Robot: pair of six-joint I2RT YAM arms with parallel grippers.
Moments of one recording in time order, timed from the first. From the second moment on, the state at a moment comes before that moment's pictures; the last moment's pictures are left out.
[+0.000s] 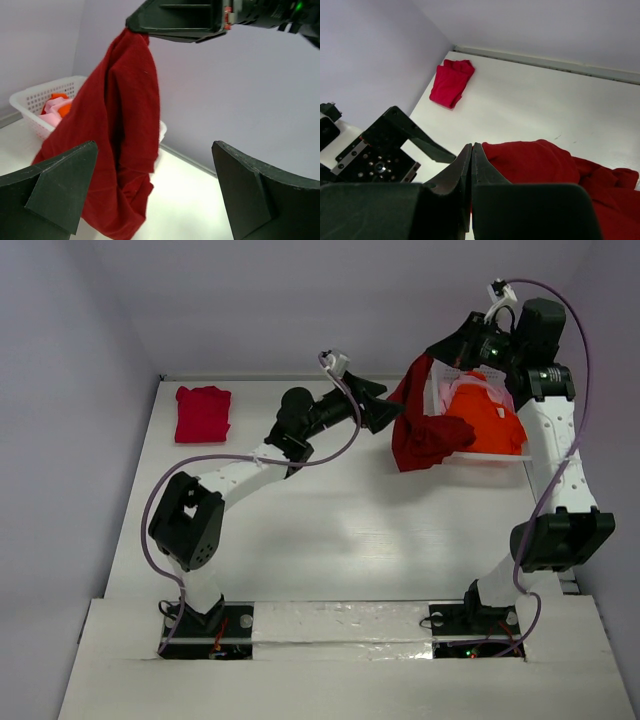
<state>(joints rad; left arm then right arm) -0.66 1.75 1.30 0.78 0.48 -0.58 -0.01 1.62 1.89 -0.48 -0.74 0.39</state>
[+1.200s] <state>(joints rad) -0.66 1.78 1.32 0.83 0.46 -0.38 0.03 1.40 1.62 0.00 -1.08 0.69</state>
